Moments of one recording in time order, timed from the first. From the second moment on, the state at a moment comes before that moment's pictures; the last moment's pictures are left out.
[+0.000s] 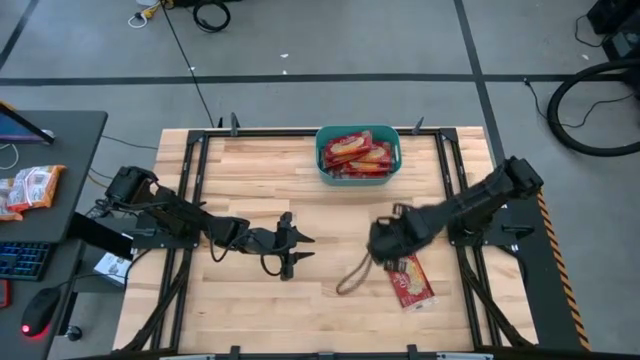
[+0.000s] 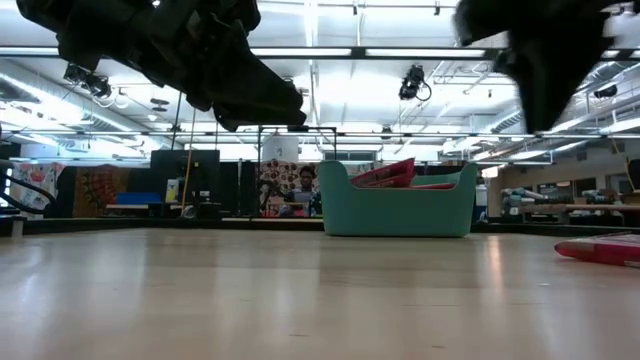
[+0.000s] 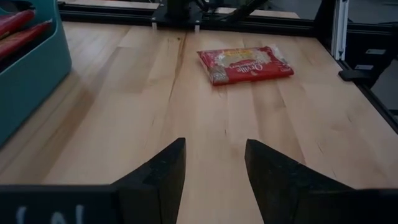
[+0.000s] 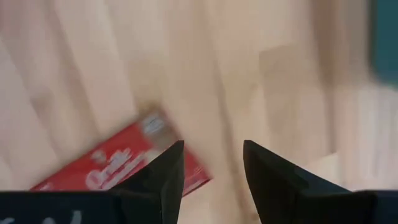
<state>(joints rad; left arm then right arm) -0.32 1.57 0.65 0.55 -0.34 -0.21 0.39 1.58 1.24 -1.22 0.21 0.63</state>
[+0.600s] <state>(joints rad) -0.32 1.57 0.65 0.54 -0.34 -0.21 0.65 1.58 0.87 -0.72 0.00 0.93</state>
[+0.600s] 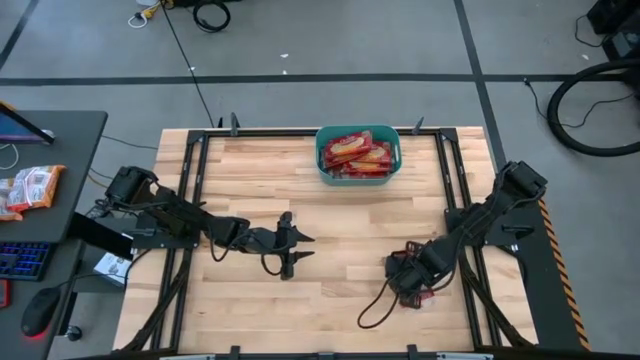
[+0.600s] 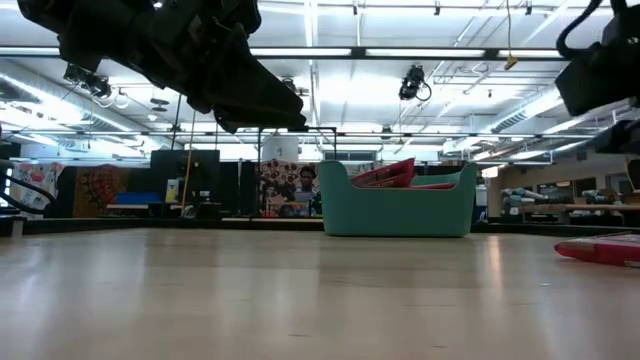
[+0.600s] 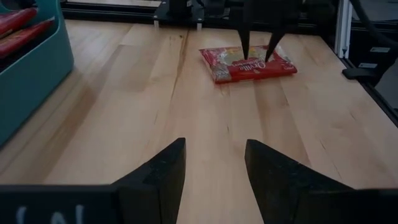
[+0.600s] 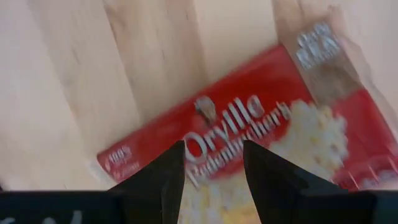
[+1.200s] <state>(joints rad) -0.32 1.57 0.65 0.57 -0.34 -0.21 0.36 1.58 0.84 -0.19 0.17 0.39</state>
